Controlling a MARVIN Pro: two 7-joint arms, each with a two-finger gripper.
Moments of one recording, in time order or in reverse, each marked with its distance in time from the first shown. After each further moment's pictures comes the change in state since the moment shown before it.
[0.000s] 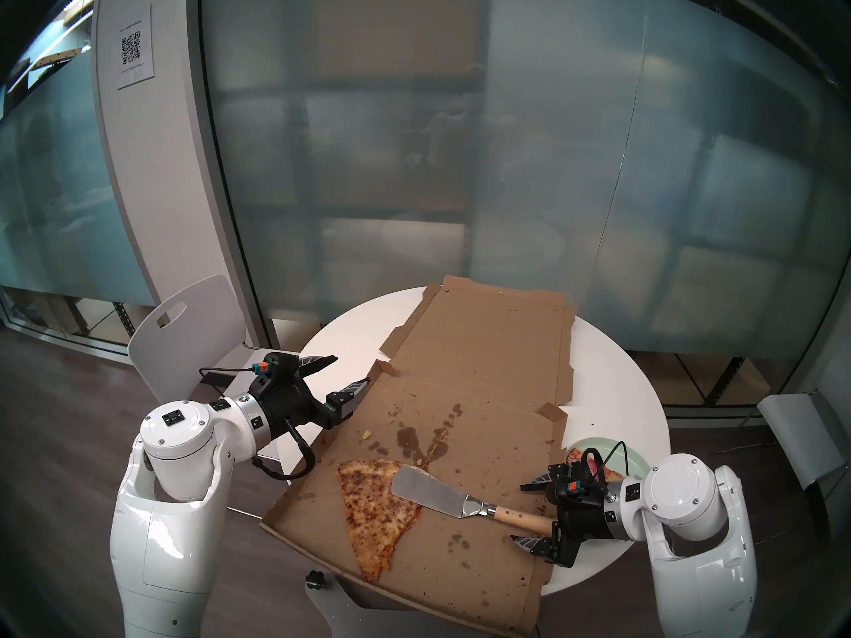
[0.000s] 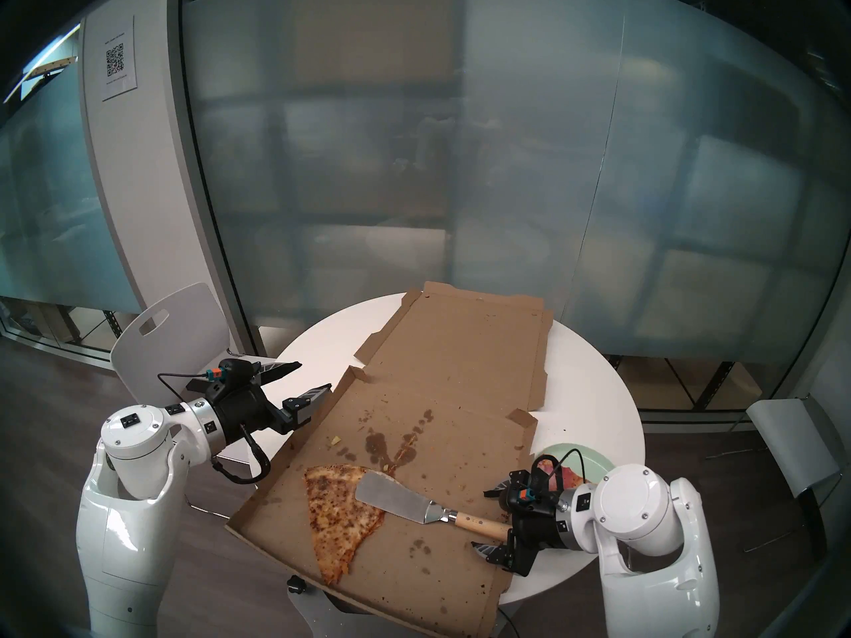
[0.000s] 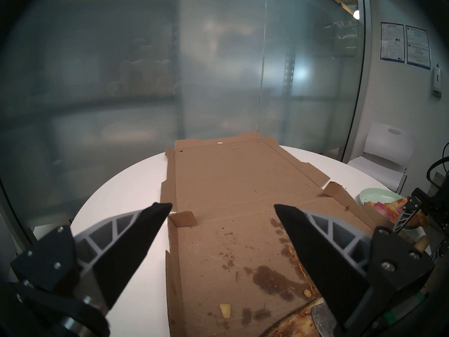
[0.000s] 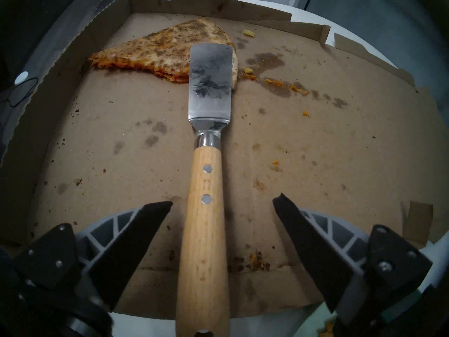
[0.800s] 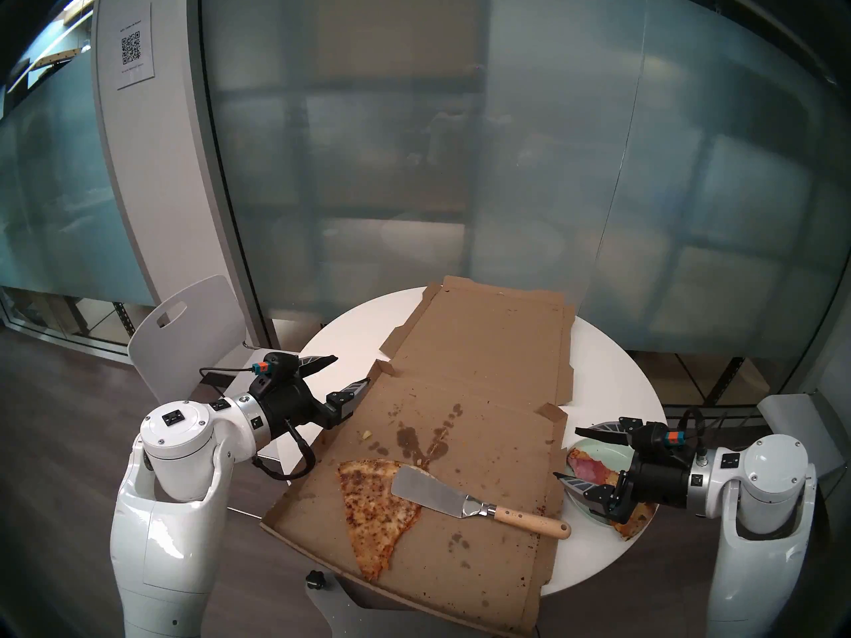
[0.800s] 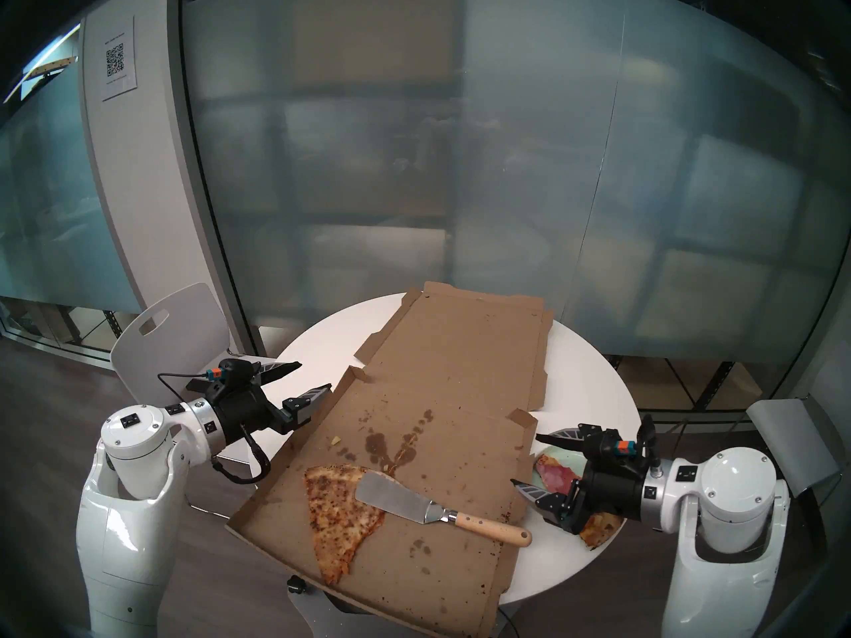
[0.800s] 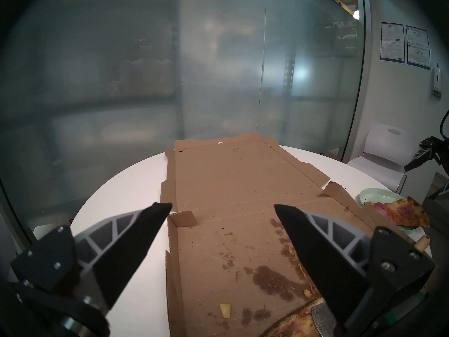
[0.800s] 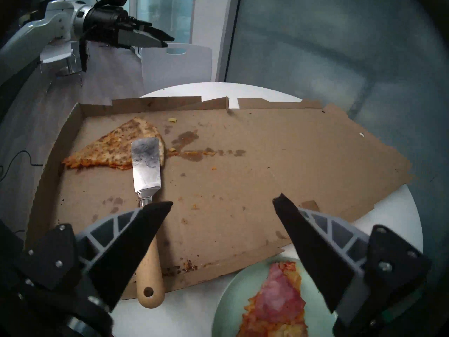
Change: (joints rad) left arm 0.000 0.000 0.000 0.000 0.000 0.000 -0.001; right arm 0.036 -0.119 0.396 -0.088 0.368 0.070 0.040
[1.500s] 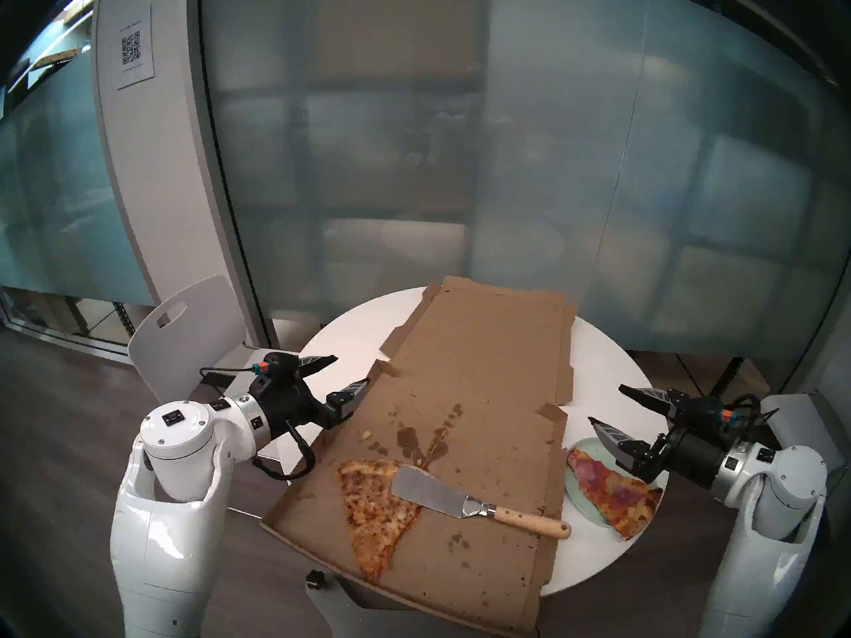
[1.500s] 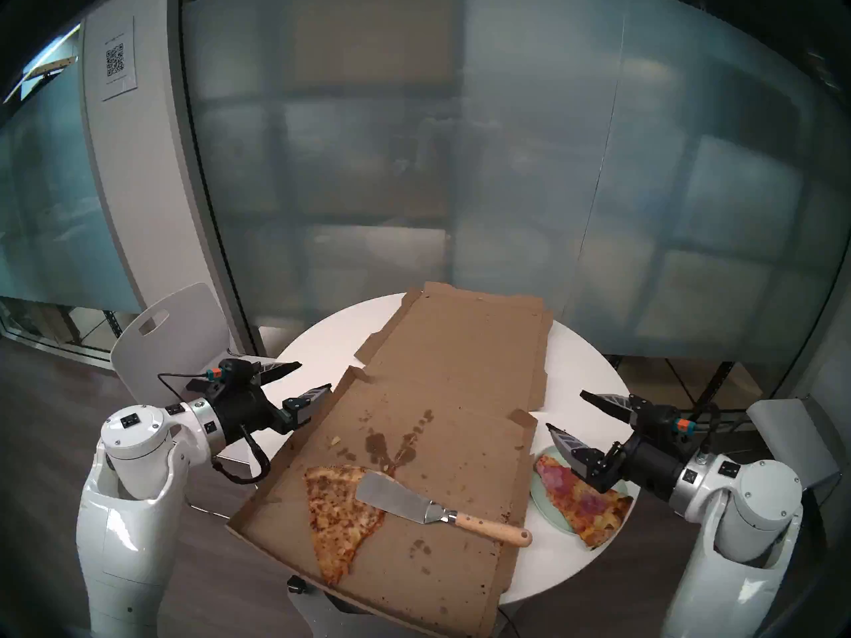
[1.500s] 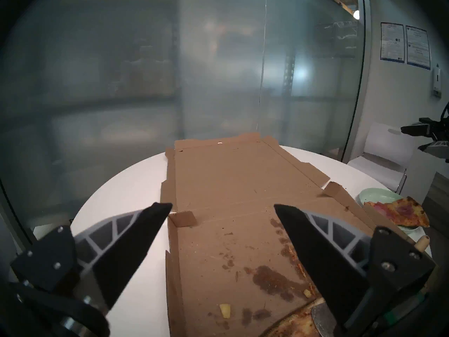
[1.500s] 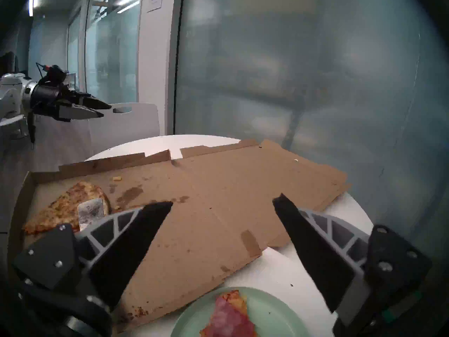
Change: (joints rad) left arm 0.000 0.000 0.000 0.000 0.001 0.000 0.000; right arm 0.087 -0.126 0.121 0.049 0.154 -0.045 -0.112
